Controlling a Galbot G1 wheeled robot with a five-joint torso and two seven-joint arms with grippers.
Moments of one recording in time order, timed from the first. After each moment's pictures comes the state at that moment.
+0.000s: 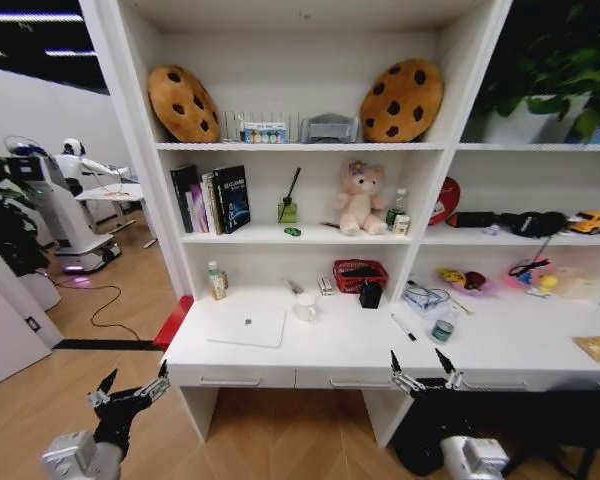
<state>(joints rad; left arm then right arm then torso) 1.97 -1.25 -0.80 -2.50 -0.46 0.28 -0.35 -1.93 0.94 0.54 2.28 0.30 0.14 0.49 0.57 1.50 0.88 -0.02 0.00</state>
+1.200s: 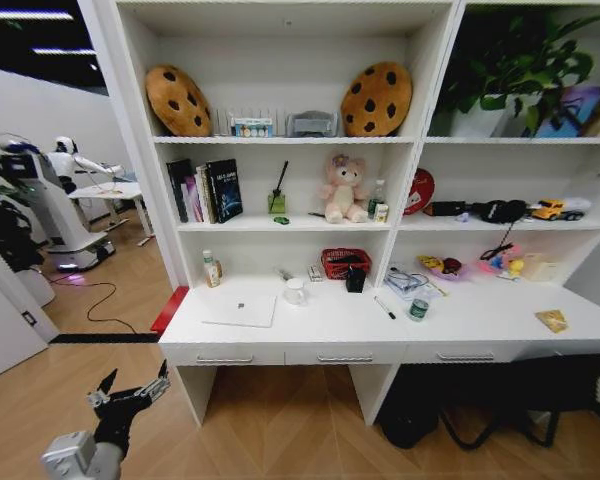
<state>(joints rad) 1.97 -1.25 -0.80 -2.50 -0.46 0.28 -0.35 -2.03 1.16 0.49 1.66 0.43 0.18 0.25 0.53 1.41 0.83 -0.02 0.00</state>
